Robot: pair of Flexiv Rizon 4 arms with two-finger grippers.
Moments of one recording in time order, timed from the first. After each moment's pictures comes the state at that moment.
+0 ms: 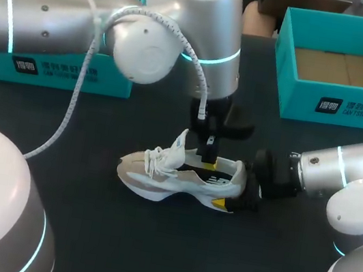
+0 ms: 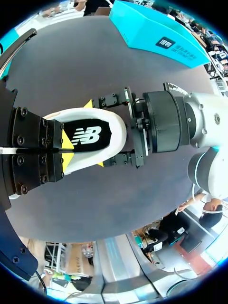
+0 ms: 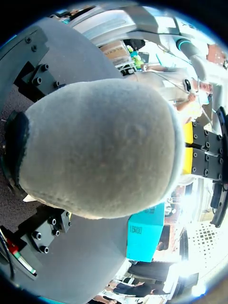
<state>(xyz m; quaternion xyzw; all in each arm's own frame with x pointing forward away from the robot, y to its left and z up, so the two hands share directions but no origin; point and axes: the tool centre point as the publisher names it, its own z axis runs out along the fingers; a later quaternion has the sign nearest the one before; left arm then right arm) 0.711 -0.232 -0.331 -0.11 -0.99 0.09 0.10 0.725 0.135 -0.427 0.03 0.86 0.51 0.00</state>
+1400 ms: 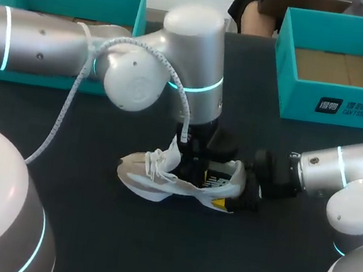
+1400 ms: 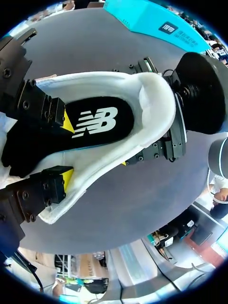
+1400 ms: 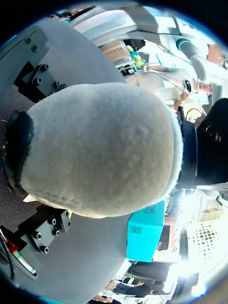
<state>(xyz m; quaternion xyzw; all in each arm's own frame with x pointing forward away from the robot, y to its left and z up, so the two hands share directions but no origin) 0.700 -0.212 -0.394 -0.15 -0.98 0.09 0.10 0.724 0.135 -0.427 0.03 0.86 0.51 0.00</state>
